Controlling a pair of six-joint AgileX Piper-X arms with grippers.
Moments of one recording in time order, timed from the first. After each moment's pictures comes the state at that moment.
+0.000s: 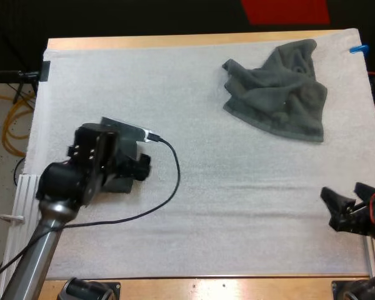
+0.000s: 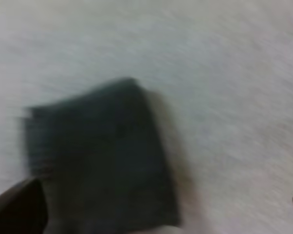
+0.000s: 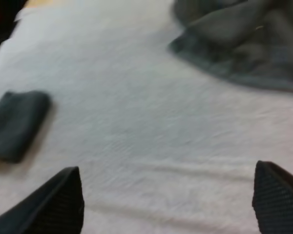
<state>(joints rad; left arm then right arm) -0.28 1.03 -0.98 0.98 -0.12 -1.75 0.44 0.47 -0.90 1.10 -0.01 -1.46</state>
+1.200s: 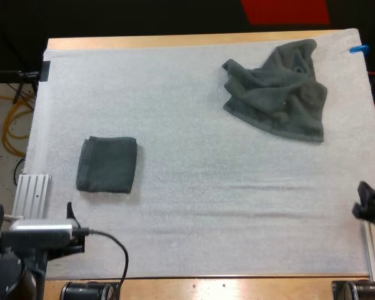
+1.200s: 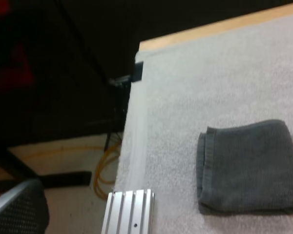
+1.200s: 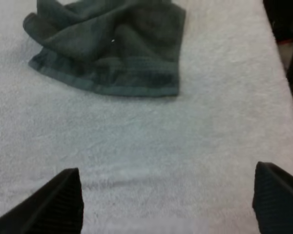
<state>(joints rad) -0.04 0.26 -0.98 1.22 -0.24 -1.59 -0.02 0.45 -0.90 1.21 -0.06 -1.74</state>
